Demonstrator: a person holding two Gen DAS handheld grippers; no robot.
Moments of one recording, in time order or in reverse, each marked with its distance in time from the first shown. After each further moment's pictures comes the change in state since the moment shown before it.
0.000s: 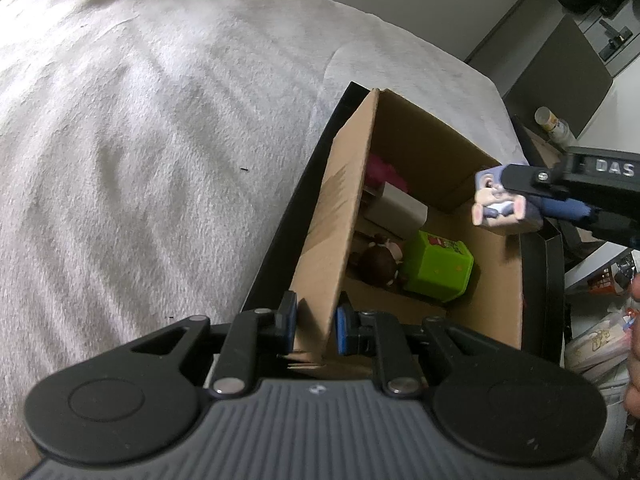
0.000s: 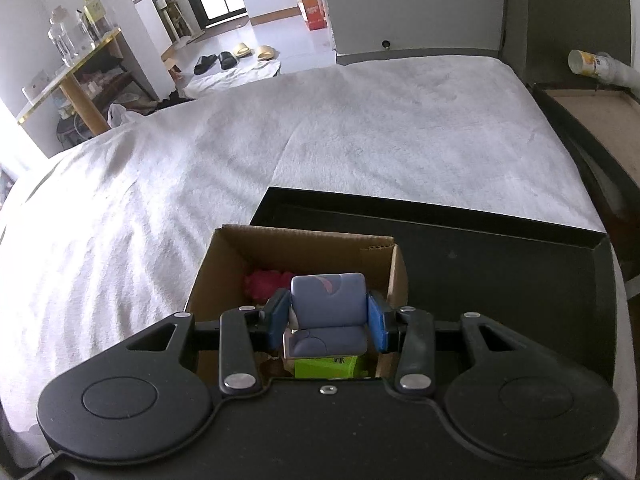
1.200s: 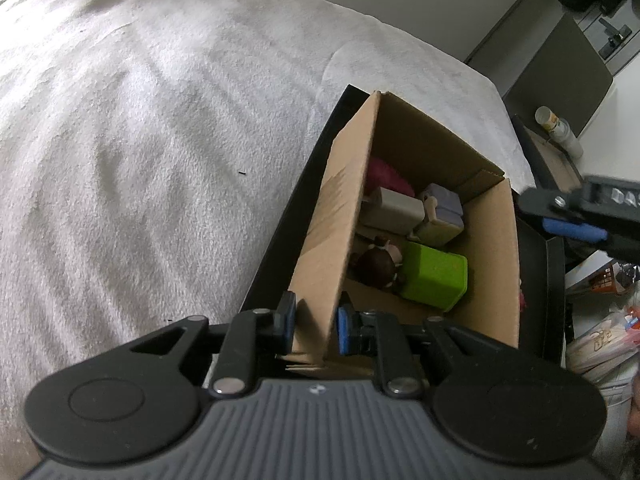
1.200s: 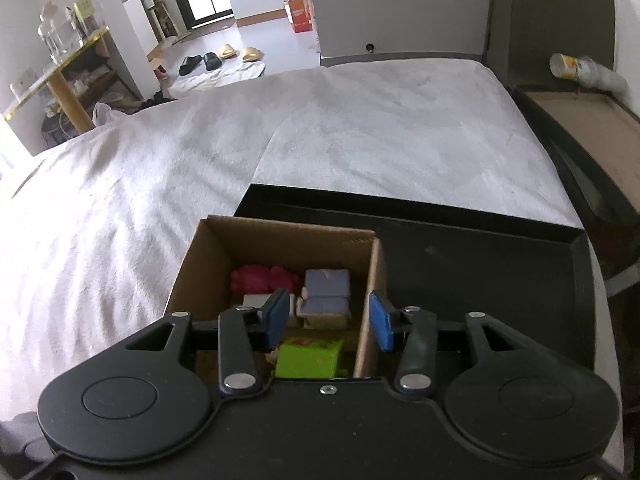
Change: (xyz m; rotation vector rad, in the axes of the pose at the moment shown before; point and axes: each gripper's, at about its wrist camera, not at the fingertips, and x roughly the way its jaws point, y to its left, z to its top) left arm 0.000 -0.002 0.001 0.013 -0.008 0.007; right arm -0.019 -0.003 -0.011 0.027 -0.003 -0.103
